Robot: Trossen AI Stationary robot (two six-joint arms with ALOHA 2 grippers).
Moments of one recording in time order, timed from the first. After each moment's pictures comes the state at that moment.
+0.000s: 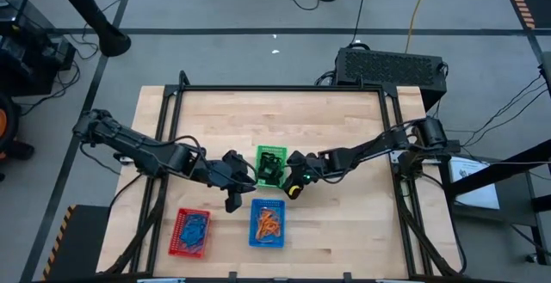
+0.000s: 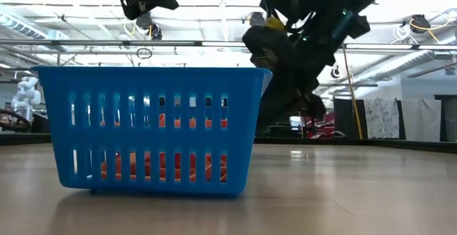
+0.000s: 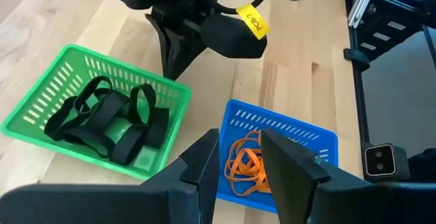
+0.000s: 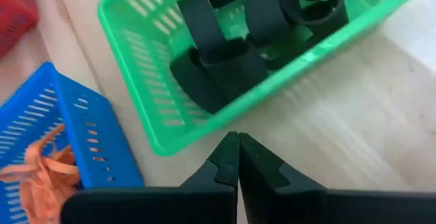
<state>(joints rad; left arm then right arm) -0.33 1.32 1.03 -0.43 -0.17 -0.54 0.12 1.77 0.96 -0.07 0.08 0.86</state>
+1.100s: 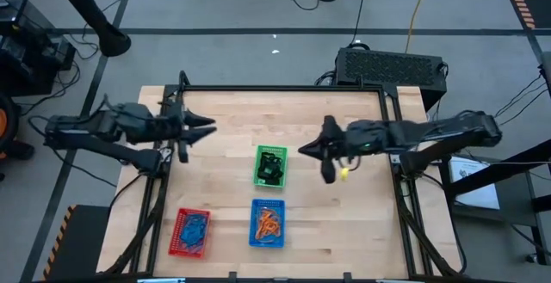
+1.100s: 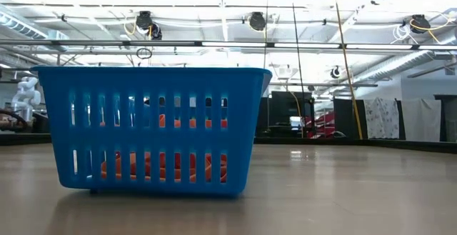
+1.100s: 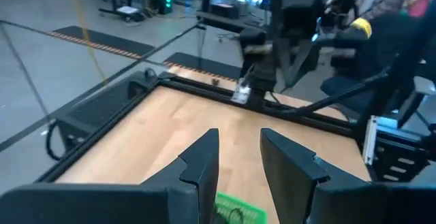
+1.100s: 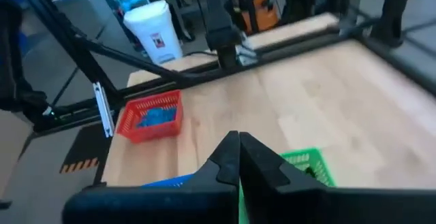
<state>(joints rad) -0.13 0.75 1.00 -0.43 -0.30 -0.23 0.14 1.23 1.10 -0.23 0.16 0.38</state>
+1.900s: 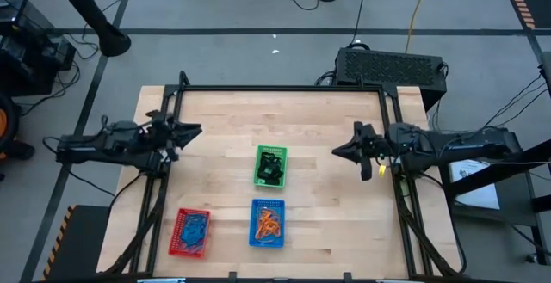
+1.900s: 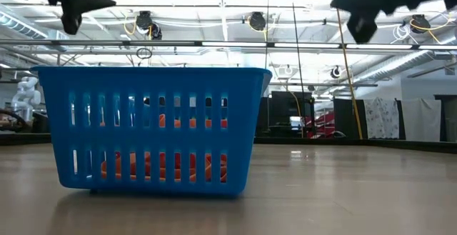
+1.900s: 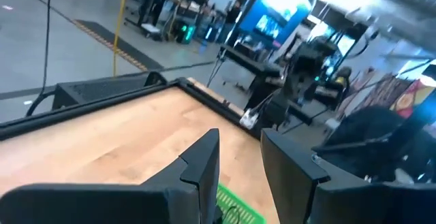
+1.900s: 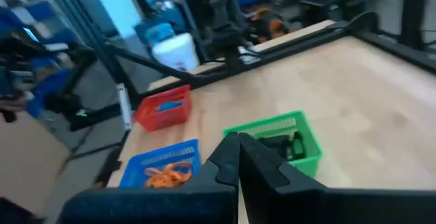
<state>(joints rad) -0.07 0.20 0.47 -0.30 -0.37 -0.49 0.02 0.65 0.51 -0.05 0.00 0.38</state>
